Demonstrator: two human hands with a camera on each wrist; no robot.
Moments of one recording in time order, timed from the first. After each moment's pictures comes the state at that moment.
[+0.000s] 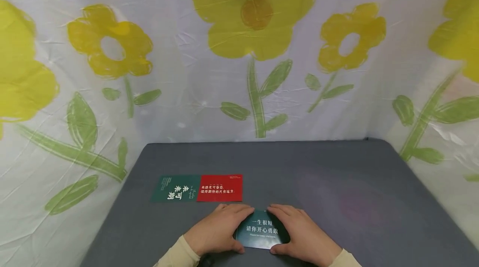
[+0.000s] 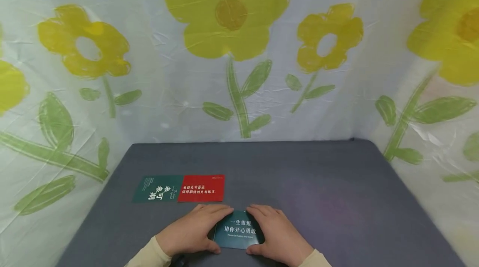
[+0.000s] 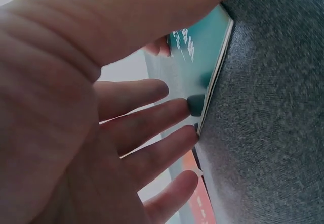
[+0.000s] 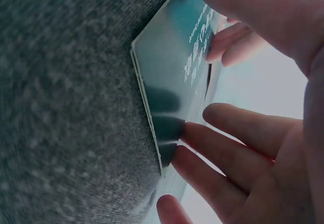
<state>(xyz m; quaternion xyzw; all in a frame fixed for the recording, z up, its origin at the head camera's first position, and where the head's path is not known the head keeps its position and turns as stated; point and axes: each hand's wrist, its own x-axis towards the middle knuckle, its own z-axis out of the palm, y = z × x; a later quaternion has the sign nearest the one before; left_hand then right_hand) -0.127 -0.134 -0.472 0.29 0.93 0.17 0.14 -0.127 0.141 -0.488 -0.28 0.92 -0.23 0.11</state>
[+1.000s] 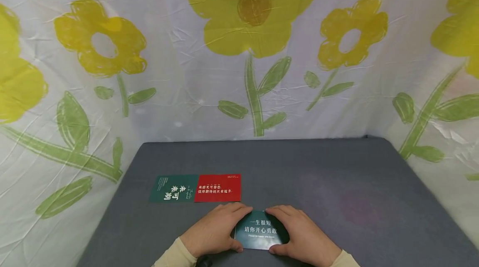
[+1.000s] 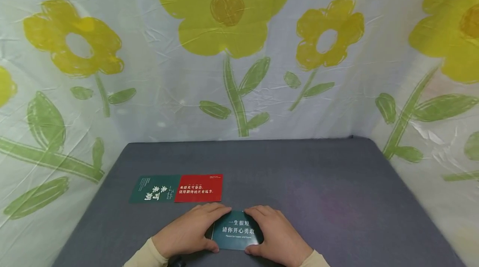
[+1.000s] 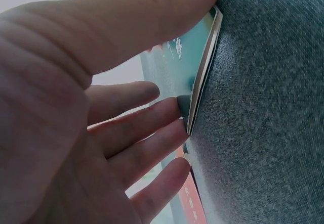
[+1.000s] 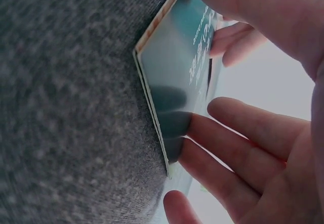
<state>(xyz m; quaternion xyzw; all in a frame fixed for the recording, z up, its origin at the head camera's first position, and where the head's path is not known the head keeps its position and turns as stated) -0.130 -0.135 -0.477 0.28 0.93 0.19 0.14 -0.128 0.144 -0.494 -0.28 0.93 -0.24 0.09</state>
